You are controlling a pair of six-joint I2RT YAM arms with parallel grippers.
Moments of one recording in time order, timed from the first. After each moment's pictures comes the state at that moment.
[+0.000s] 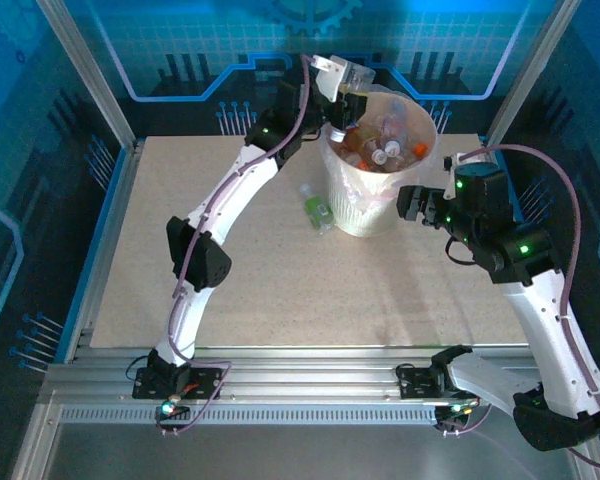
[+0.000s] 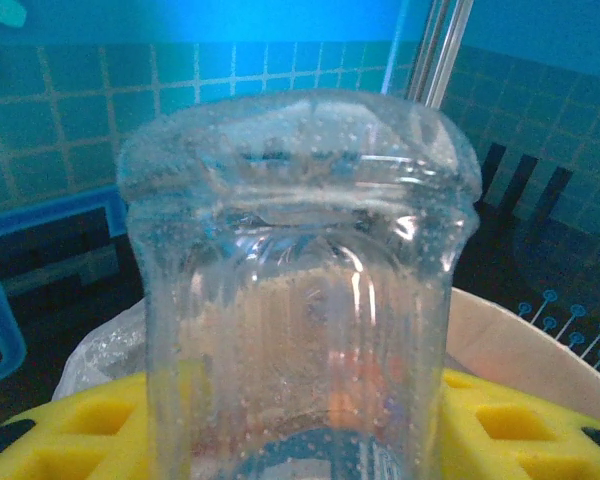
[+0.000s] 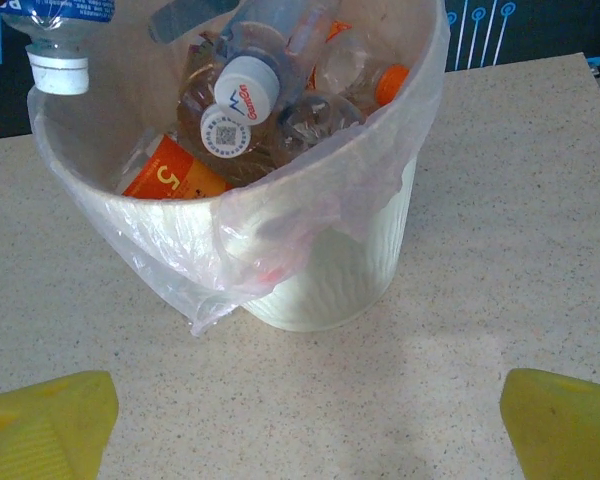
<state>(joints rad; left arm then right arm) -0.52 2.27 2.48 -0.32 0.21 -0.09 0.35 1.02 1.44 -1.03 0.19 0.36</state>
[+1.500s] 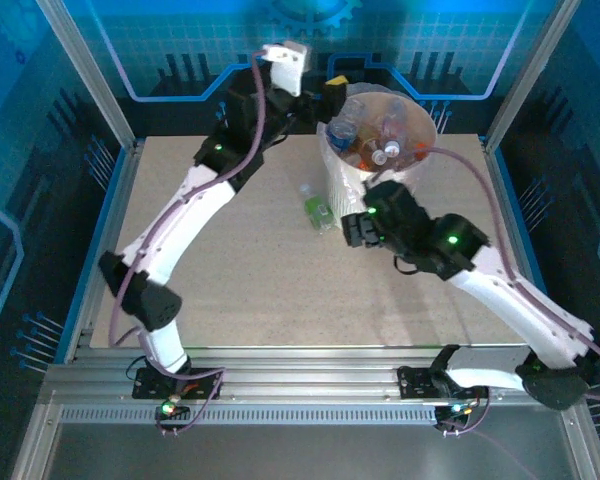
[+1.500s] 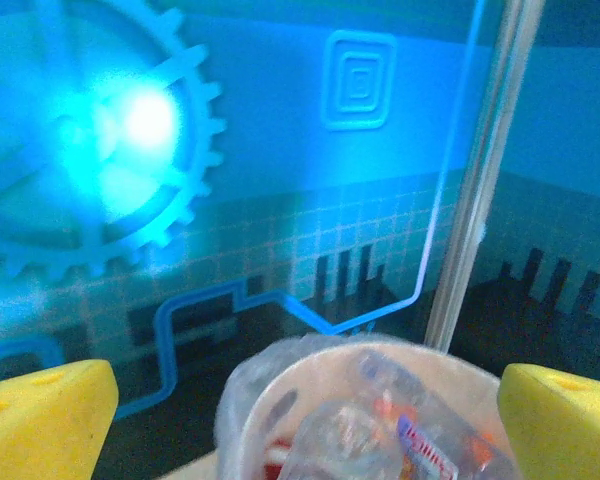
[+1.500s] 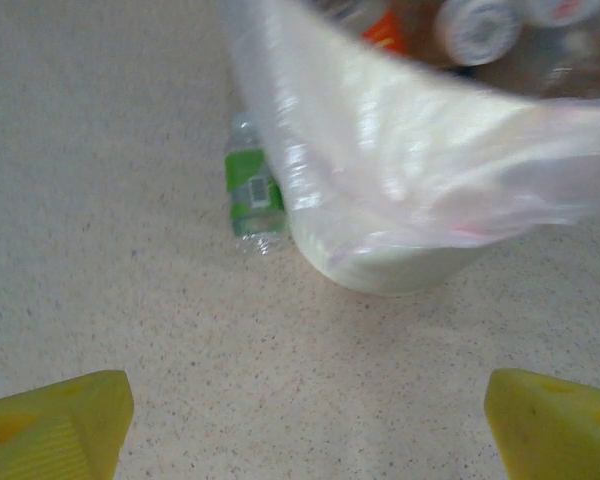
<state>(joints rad) -0.53 1.73 1.96 -0.19 -0.06 -0.10 0.85 1.24 1.43 -1.03 0.49 0.39</state>
